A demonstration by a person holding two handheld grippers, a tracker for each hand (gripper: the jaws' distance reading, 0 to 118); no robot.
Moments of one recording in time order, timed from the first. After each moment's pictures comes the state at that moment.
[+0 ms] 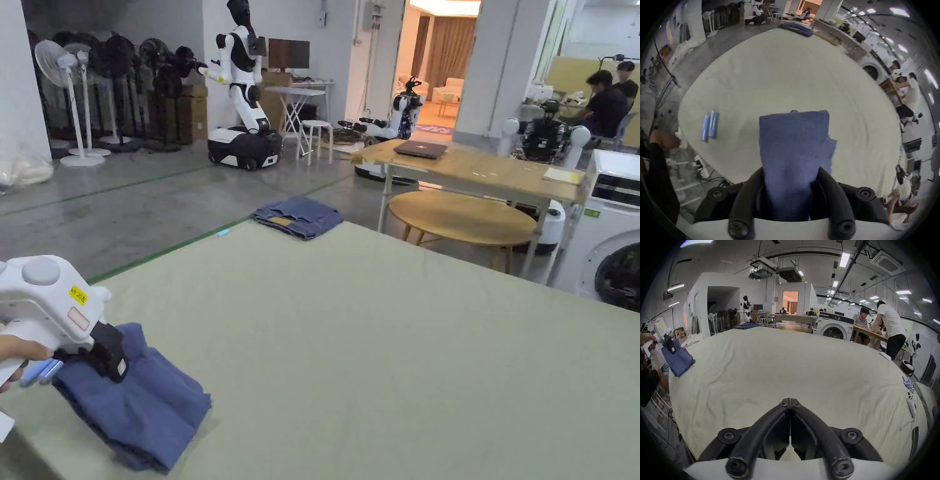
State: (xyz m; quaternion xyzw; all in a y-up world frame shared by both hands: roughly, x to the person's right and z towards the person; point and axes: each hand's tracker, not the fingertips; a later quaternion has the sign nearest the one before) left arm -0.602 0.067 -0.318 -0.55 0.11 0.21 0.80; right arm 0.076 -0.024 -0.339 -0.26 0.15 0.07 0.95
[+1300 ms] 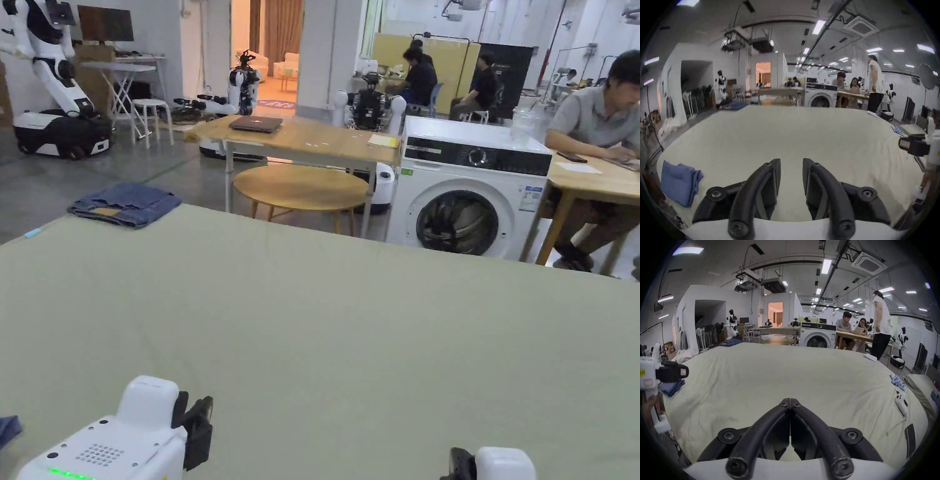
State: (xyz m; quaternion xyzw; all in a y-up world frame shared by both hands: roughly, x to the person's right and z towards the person) left arm -0.215 0.011 -0.327 -0.19 0.01 0.01 0.98; right arm 0.128 0.013 -0.347 -0.20 0.08 0.02 0.98
